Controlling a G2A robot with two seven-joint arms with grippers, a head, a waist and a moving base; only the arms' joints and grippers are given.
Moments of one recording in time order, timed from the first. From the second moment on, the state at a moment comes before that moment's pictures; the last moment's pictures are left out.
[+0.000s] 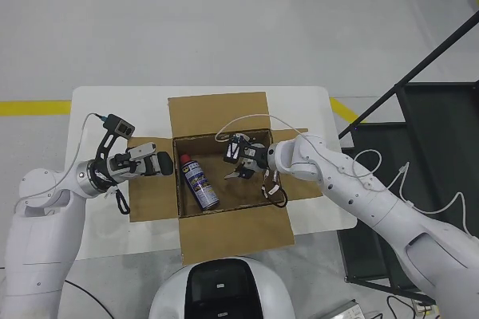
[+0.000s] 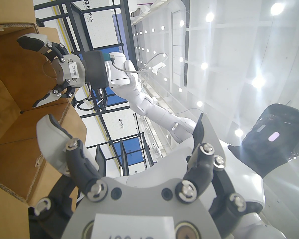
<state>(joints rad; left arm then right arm) 1.13 -1.14 -1.45 -1.47 -0.59 -0.16 -1.33 -0.69 -1.01 0.59 -1.40 -0.96 -0.57 0.42</state>
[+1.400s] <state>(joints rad) 1.13 -1.14 -1.45 -1.47 -0.59 -0.16 -1.33 -0.73 -1.13 0.53 -1.52 -0.76 -0.02 0.68</state>
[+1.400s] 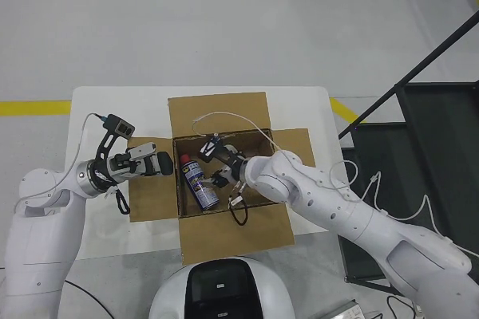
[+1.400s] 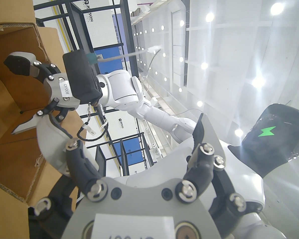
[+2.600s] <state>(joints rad) 1.14 -1.14 -1.46 -1.48 -0.60 -0.16 -1.29 -0.68 -1.28 0.43 -1.32 -0.68 0.03 0.72</state>
